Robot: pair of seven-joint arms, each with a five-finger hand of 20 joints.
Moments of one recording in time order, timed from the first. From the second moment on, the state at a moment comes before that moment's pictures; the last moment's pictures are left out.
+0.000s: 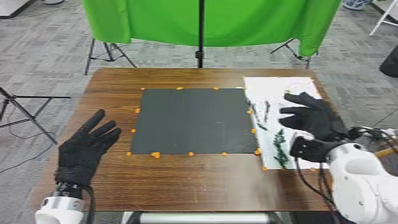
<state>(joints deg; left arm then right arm) 133.2 -60.2 -95.5 -124.3 36.3 5.6 18.4 -115.9 -51.1 93.5 -130.6 -59.7 24.2 22.1</state>
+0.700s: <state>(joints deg) 132.9 -57.9 -94.2 -124.1 33.0 6.4 20.7 -110.6 -46.3 77.1 -131.9 -108.4 23.3 63.1</state>
